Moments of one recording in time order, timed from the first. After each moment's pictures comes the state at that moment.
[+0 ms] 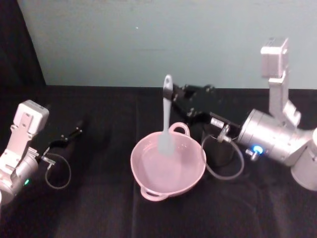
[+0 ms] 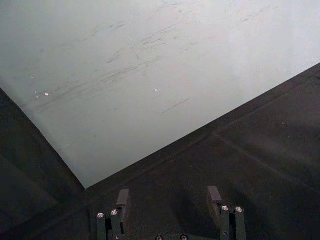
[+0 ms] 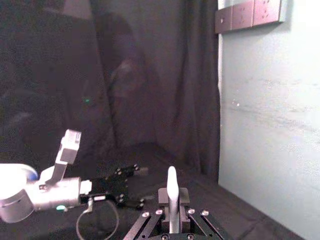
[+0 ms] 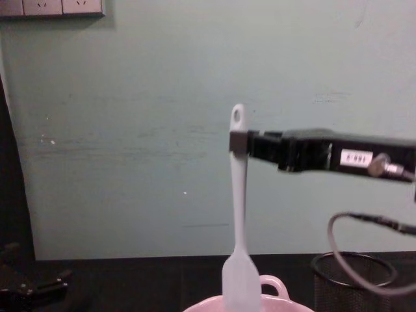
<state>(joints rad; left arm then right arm) -0.20 0.60 0.45 -1.41 -0.25 -0.12 0.03 0.38 0.53 -0.52 -1.65 0.63 0.07 0.51</state>
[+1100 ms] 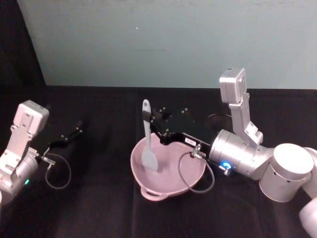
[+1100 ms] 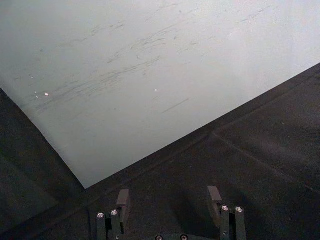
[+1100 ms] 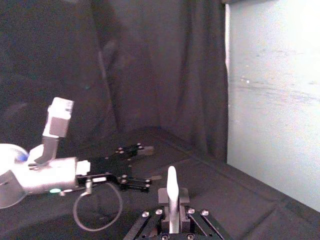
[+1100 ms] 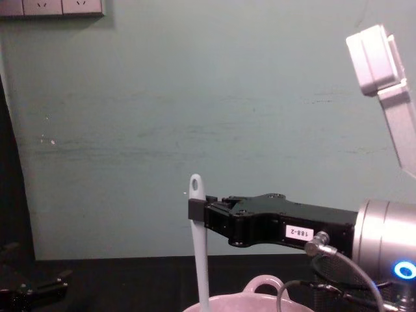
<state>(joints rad) -0.20 0.60 0.45 -1.41 -0.25 -0.12 0.03 0.38 0.39 -0.57 -1.48 0.52 0.02 0.53</state>
